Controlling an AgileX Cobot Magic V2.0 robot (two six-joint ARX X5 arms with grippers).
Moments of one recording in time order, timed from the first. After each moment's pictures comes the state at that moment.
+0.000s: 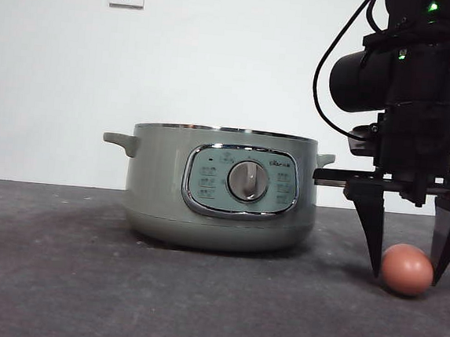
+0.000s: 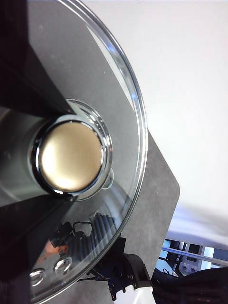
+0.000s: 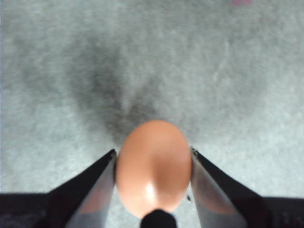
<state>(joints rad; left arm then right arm) -0.42 1.00 1.63 -0.95 0.23 0.16 0.45 1.76 1.15 -0.88 0.06 0.61</state>
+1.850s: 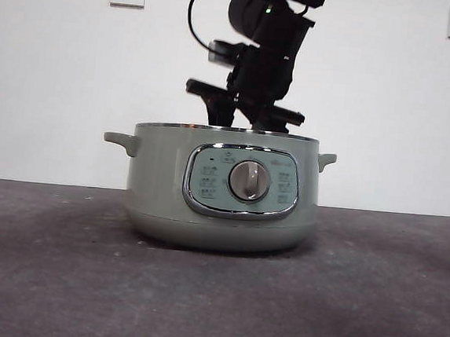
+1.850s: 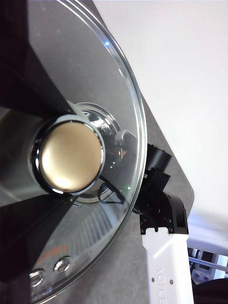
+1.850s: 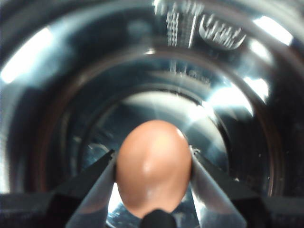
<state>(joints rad) -0.42 1.00 1.63 -1.01 0.20 0.16 0.57 2.18 2.00 -0.87 -0.03 0.07</state>
